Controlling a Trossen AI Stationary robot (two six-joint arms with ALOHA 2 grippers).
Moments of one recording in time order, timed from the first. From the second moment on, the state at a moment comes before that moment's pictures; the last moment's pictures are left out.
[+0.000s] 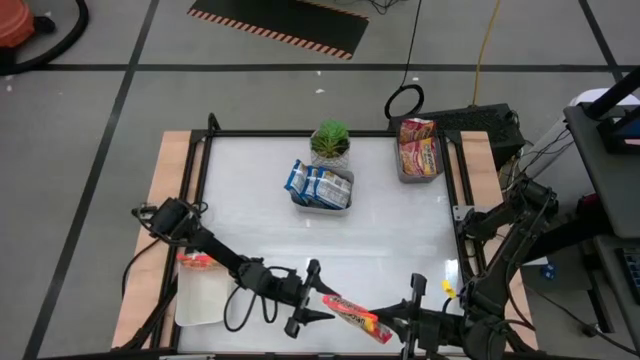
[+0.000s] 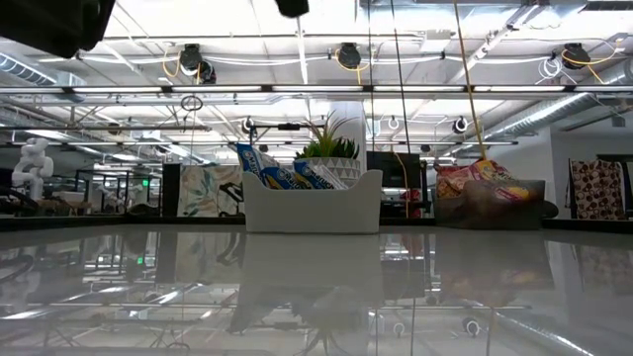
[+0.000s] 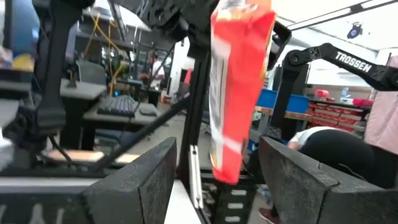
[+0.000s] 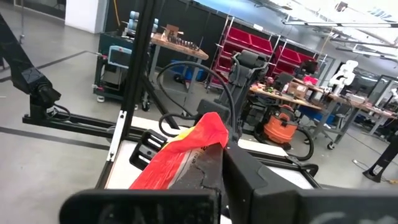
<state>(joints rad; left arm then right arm) -0.55 2.01 0.95 1.36 -0.21 -0.11 0.98 1.57 1.26 0.26 1.14 -0.20</state>
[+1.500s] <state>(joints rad) -0.56 2.01 1.04 1.30 -0.10 -0.06 0.96 1.60 1.26 0.30 1.13 -0.22</state>
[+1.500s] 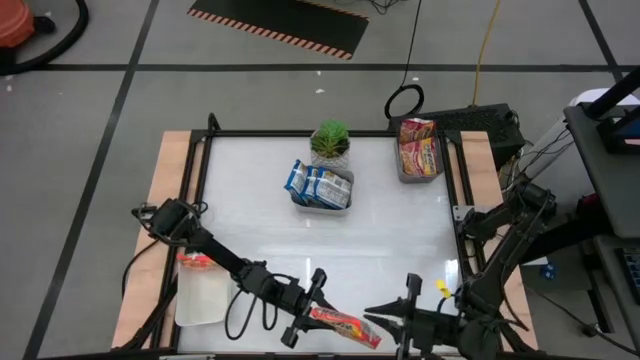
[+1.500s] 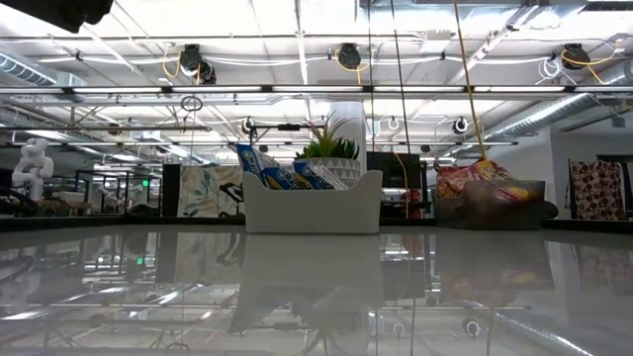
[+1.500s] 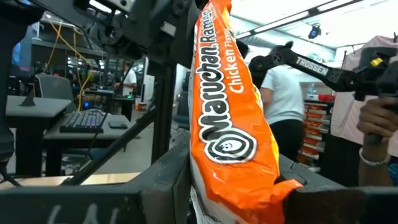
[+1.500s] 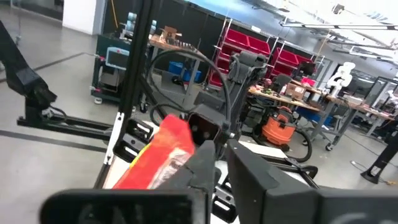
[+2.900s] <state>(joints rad) -0.70 1.12 1.46 -1.09 -0.33 -0.75 1.29 1.56 1.26 0.44 1.57 -0.38</state>
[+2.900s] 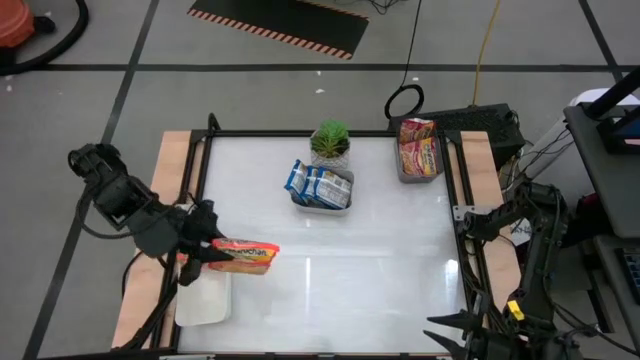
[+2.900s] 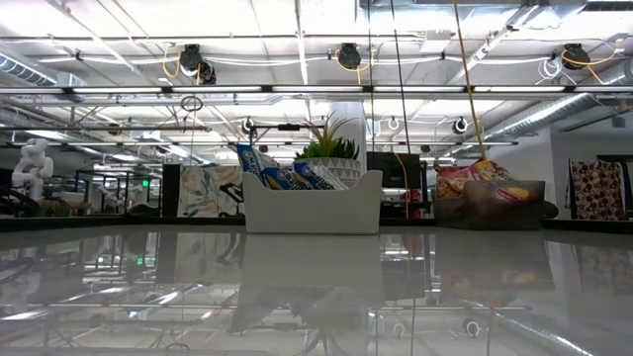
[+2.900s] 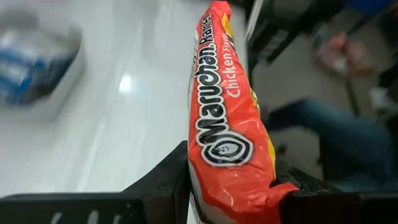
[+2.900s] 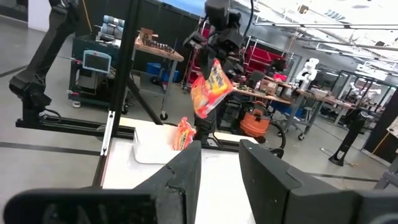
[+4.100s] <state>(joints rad) -0.75 1.60 1.54 -1.57 0.32 -0.84 1.29 1.56 1.26 0.44 1.57 -0.35</state>
